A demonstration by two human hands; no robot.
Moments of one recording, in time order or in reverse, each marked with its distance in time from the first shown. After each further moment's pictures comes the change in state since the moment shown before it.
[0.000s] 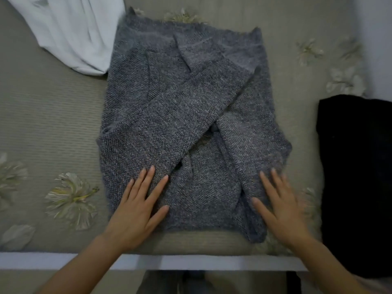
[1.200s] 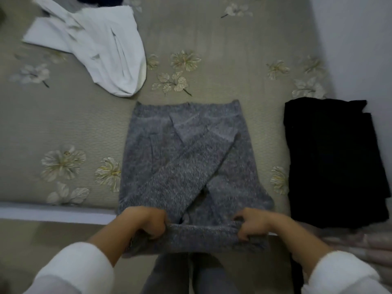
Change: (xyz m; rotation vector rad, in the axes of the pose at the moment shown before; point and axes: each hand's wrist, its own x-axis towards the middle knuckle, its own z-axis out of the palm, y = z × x) left_hand -0.080 0.121 -0.099 0.077 -1.041 -0.252; right_hand -0.105 -0.021 -0.050 0.039 -0.935 0.036
